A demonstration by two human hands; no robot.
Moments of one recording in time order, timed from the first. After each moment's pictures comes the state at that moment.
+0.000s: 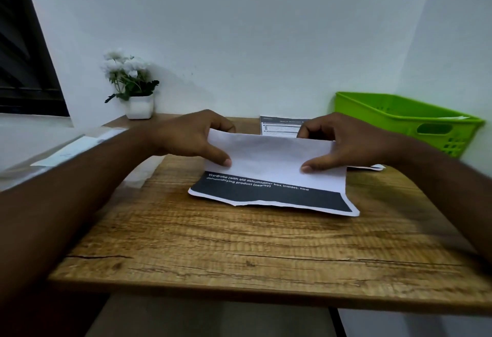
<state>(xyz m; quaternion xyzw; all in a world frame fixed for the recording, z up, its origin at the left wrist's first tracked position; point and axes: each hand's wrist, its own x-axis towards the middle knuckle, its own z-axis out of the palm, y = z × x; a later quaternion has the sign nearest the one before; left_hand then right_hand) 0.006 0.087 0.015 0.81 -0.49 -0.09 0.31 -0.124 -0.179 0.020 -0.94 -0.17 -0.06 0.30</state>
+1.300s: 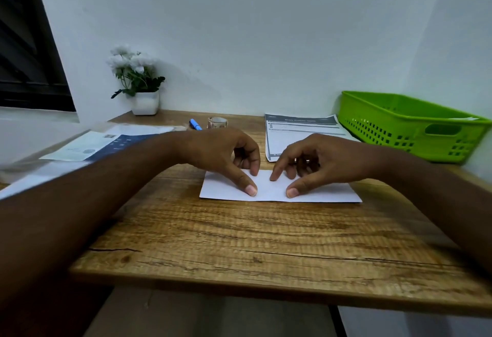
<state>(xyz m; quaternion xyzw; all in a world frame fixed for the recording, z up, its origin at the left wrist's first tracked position) -0.011 0.065 0.006 0.80 -0.55 -0.14 0.19 -0.119 -0.143 0.007 -0.94 -0.22 0.04 0.25</state>
